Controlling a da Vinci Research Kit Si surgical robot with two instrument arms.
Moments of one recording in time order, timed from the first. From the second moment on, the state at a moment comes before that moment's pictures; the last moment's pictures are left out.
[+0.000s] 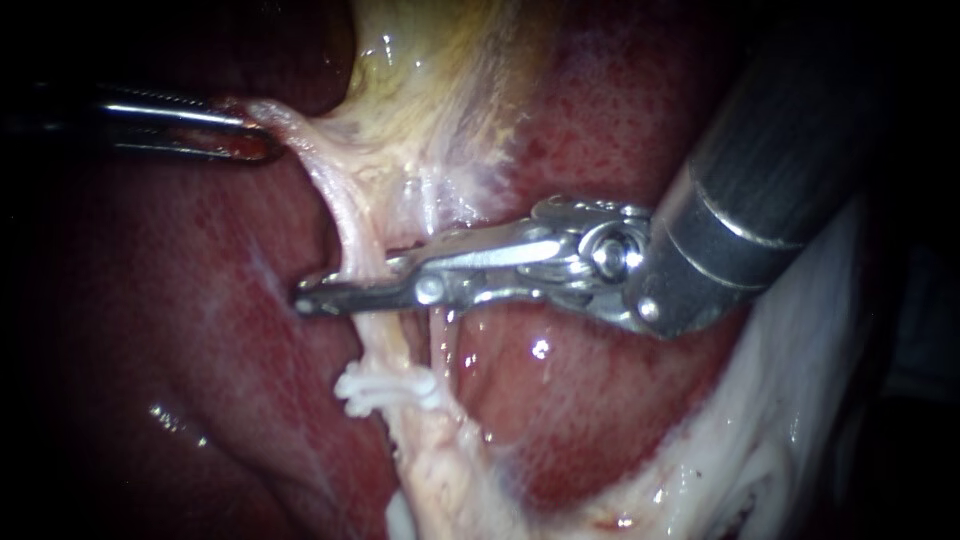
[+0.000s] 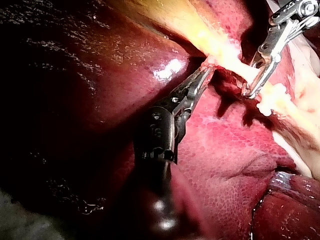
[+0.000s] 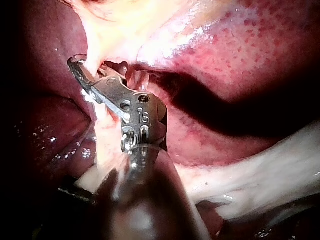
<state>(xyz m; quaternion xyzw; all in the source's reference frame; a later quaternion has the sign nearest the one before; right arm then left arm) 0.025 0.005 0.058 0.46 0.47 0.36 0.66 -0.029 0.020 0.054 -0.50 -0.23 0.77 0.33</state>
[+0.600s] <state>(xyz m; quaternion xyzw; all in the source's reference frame) 0.025 0.004 0.066 0.41 0.50 0.32 0.69 -0.029 0.020 0.054 -0.50 -0.23 0.77 0.33</state>
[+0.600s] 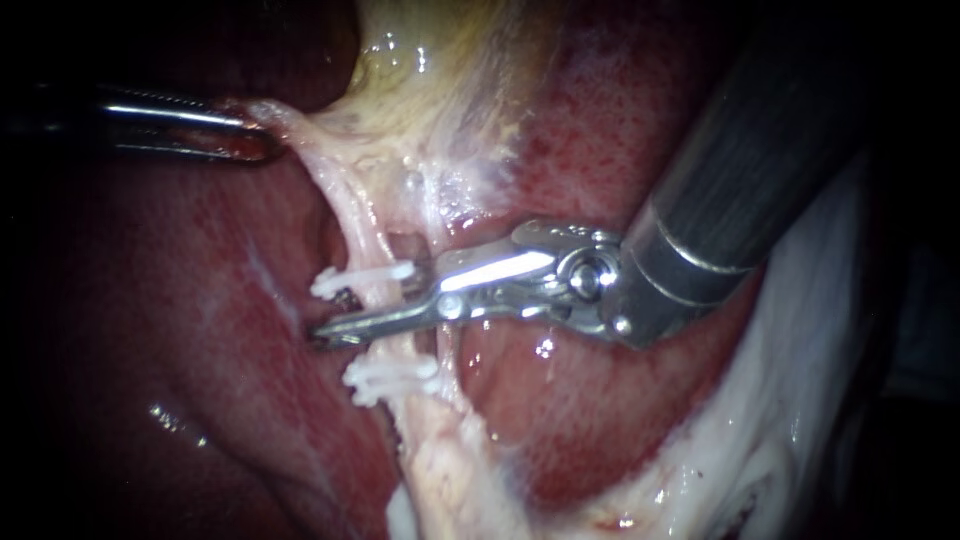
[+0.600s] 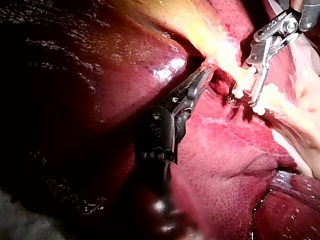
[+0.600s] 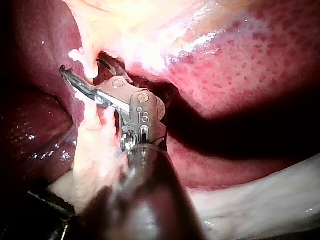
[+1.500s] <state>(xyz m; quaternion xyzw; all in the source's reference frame) 0.008 0.002 0.060 0.18 0.56 0.09 0.80 -0.029 0.019 0.054 -0.50 -0.23 0.77 0.33</state>
